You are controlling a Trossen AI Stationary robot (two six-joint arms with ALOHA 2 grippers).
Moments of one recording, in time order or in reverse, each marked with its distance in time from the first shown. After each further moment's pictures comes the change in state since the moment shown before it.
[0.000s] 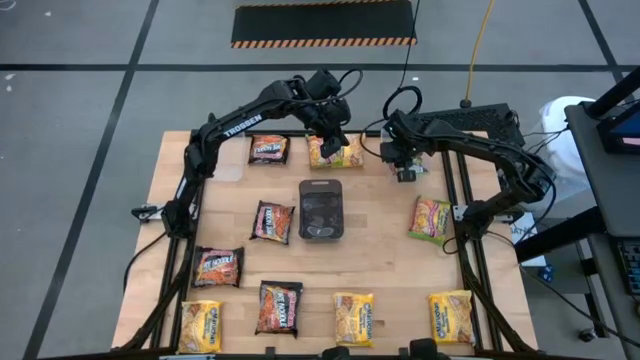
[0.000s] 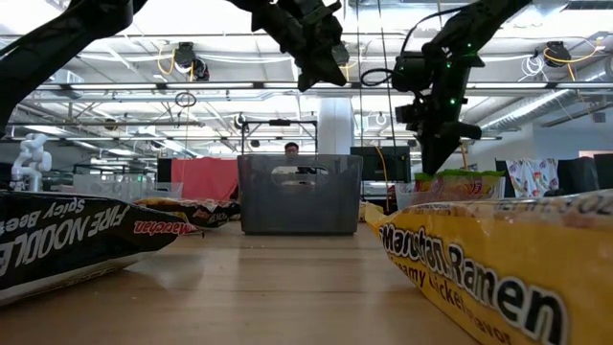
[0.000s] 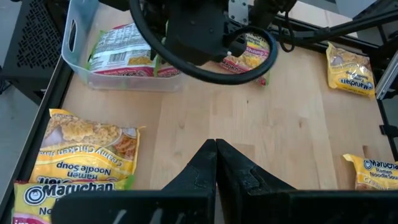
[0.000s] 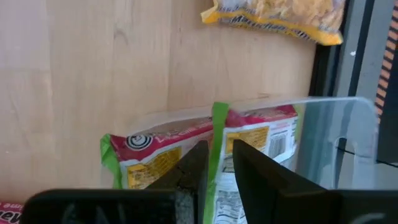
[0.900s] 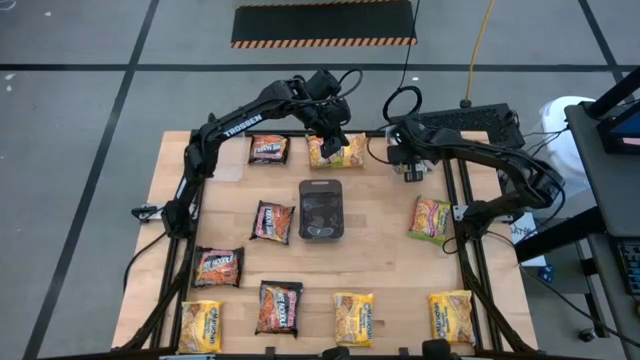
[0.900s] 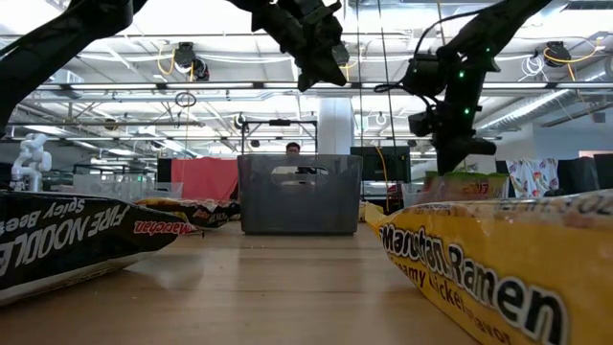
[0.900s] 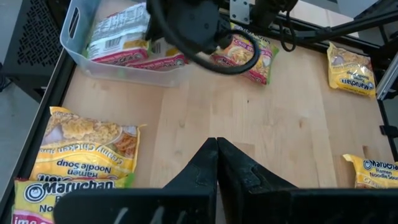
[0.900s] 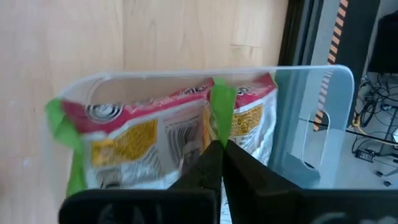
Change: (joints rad) left arm 0.000 0.000 0.000 0.001 0.000 -0.012; right arm -0.010 -0.090 -0.136 0.113 0.202 -0.055
